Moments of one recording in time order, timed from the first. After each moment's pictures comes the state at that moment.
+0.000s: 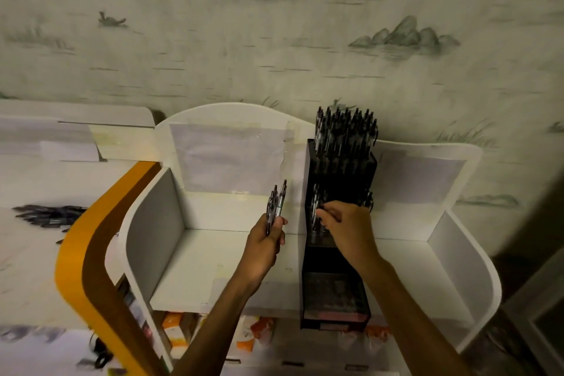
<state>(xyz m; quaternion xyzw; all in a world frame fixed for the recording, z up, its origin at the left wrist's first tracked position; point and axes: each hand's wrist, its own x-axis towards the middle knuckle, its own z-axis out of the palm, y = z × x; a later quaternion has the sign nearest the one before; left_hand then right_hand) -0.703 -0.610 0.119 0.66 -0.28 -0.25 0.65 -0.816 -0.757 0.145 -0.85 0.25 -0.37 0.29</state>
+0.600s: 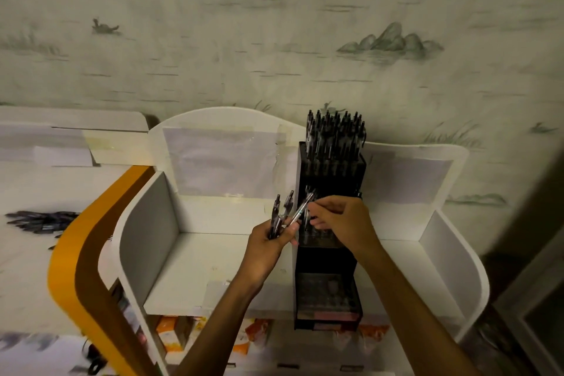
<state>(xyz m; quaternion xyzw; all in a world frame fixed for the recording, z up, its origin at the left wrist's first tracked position) -0.722 -0.619 0.130 0.67 -0.31 -0.23 0.64 -0.828 -0.755 0.173 -0.76 0.23 -0.33 0.51</state>
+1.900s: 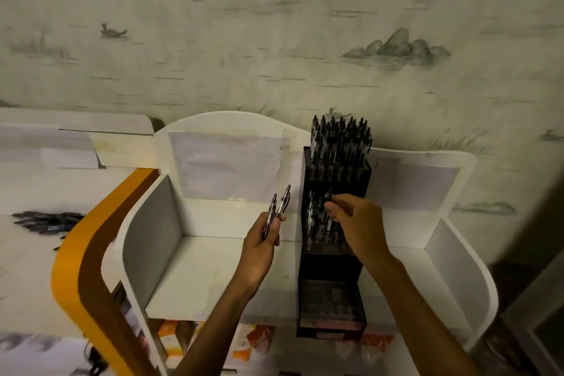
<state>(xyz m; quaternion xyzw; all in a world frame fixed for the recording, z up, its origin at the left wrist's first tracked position) -0.703 -0.617 0.121 0.70 -0.32 -0.17 0.62 -0.829 -0.777 0.165 -0.83 0.21 -0.44 0.29</state>
